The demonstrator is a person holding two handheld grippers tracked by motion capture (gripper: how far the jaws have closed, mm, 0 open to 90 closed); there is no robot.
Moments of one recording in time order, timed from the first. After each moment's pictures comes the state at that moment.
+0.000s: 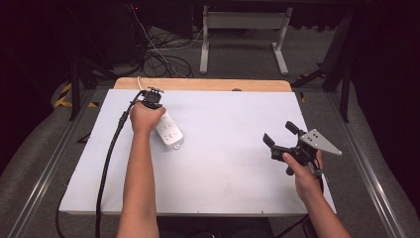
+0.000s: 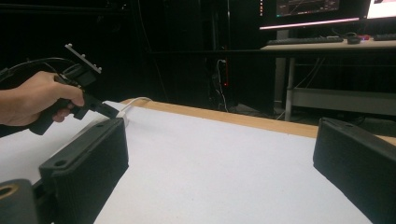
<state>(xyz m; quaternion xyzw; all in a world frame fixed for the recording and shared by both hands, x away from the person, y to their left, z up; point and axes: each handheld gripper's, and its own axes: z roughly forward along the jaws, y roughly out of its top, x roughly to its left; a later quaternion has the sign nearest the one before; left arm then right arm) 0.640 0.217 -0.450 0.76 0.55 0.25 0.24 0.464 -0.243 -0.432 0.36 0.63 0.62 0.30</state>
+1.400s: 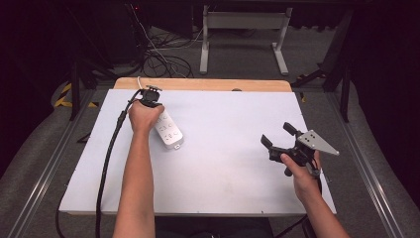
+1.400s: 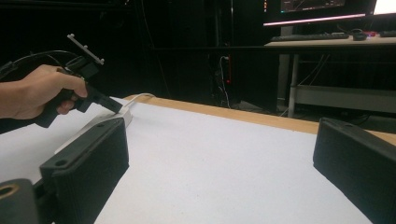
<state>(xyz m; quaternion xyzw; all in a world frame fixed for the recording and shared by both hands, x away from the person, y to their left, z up) 0.642 0.221 -0.445 0.75 0.56 0.24 0.26 0.464 -0.239 -0.434 0.36 0.64 0.61 0.30</state>
